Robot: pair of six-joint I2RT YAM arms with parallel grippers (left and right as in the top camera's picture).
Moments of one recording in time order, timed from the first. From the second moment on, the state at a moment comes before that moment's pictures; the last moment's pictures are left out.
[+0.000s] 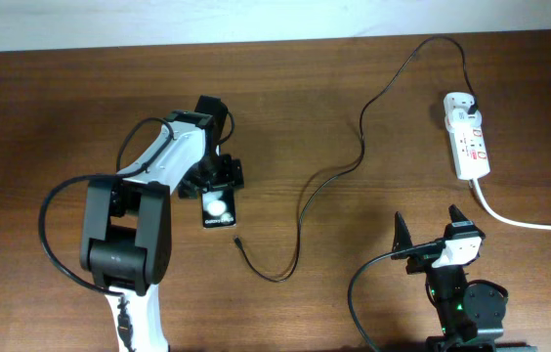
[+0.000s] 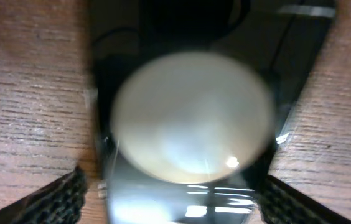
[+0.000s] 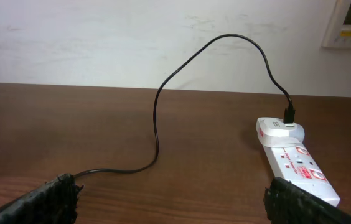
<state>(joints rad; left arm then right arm) -0.25 2.13 1.51 -0.98 0.02 -0.39 -0.02 0.01 0.01 -0.06 -0.11 0.00</state>
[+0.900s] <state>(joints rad) -0.25 2.12 1.50 -0.91 -0.02 -0.52 -0.02 0.01 0.01 -0.06 -0.11 0.00</state>
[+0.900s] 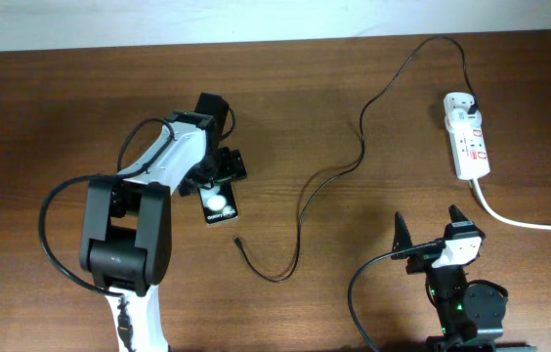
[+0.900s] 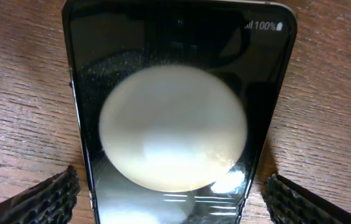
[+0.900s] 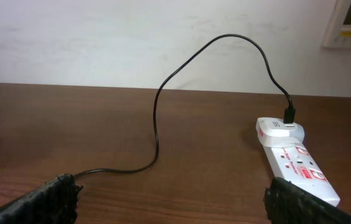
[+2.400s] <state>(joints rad) -0.25 2.12 1.50 -0.91 -0.01 -0.49 -0.02 0.01 0.01 -0.06 -0.11 0.00</state>
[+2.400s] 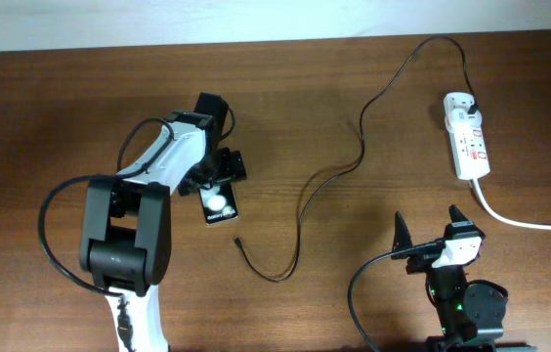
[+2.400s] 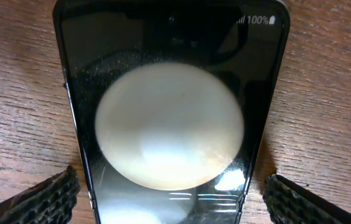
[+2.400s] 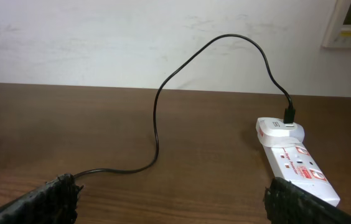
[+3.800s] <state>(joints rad) -0.26 2.12 1.50 -0.88 0.06 -0.29 -0.02 0.01 0.01 -0.06 -0.11 0.00</state>
